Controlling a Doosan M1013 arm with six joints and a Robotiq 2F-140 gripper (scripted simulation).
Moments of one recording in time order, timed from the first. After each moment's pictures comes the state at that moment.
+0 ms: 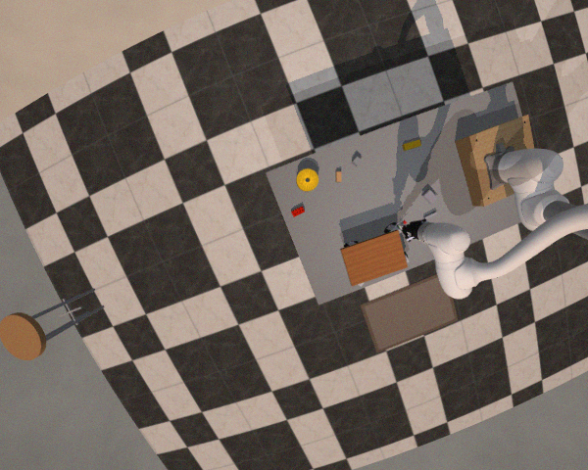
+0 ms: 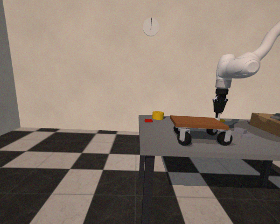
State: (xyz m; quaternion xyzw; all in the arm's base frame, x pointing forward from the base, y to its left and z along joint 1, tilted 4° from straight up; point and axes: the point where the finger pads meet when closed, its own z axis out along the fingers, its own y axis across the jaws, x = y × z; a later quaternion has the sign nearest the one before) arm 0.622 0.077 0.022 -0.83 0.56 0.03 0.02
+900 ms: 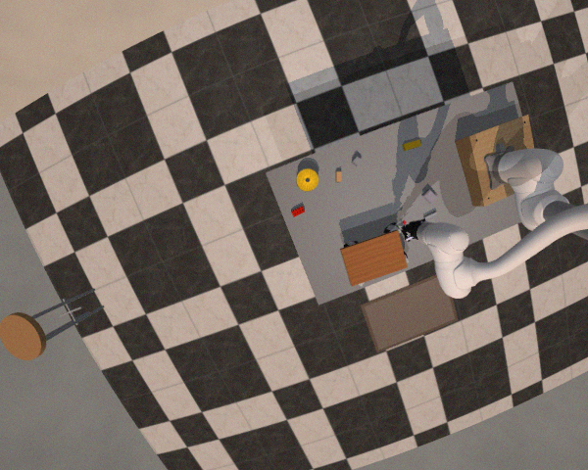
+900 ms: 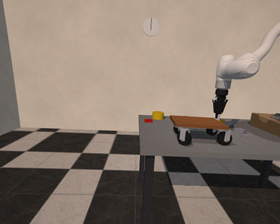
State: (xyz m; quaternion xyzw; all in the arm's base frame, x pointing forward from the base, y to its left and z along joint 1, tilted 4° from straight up) arm 0.623 0.078 0.018 -0.83 0.56 0.03 0.02
